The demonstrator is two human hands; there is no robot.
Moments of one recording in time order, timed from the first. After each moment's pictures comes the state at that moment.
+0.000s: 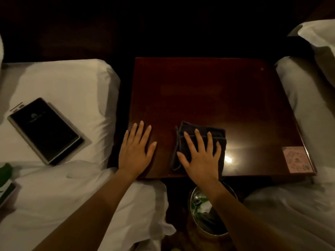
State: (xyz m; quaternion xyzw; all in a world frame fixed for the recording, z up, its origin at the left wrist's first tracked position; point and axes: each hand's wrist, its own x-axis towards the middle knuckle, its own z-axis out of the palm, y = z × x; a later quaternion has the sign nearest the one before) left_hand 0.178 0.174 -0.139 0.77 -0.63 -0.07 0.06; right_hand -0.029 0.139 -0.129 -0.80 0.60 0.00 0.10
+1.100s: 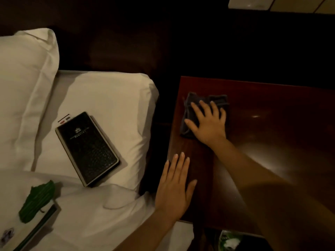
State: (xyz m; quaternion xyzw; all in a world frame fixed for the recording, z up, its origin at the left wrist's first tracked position) left_hand 0.178 0.173 -0.127 0.77 -0.62 -0.13 0.07; right_hand 0.123 -0.043 -0.133 -0.87 0.47 -0.05 0.13
